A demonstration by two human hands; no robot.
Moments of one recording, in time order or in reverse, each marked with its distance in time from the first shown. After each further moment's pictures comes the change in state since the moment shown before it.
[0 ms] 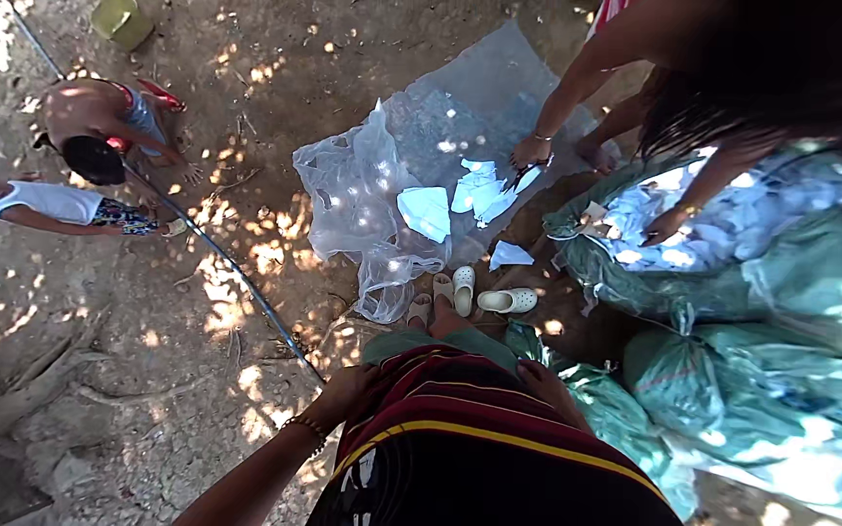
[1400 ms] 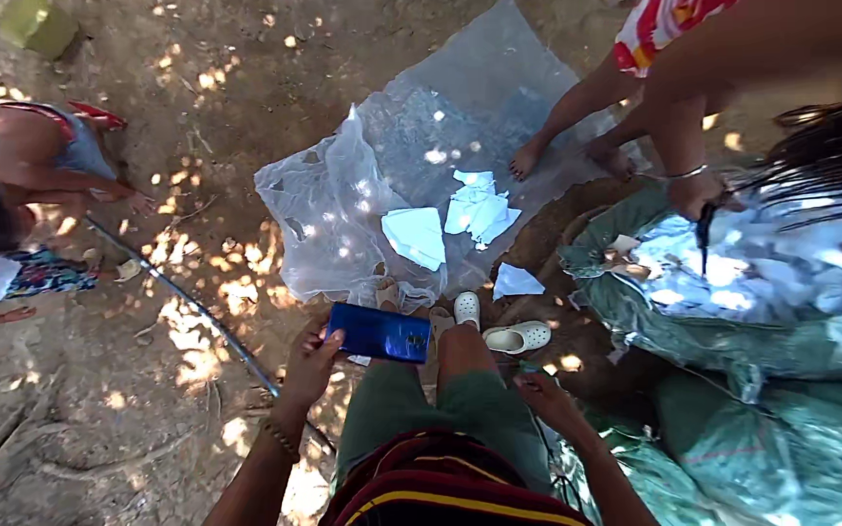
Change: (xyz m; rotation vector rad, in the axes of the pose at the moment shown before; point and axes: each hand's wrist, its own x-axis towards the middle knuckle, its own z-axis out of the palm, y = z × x) left_hand 0.235 -0.087 -0.156 -1.428 0.655 -0.098; right_hand 0.203 -0.072 -0.035 0.160 -0.095 0.068
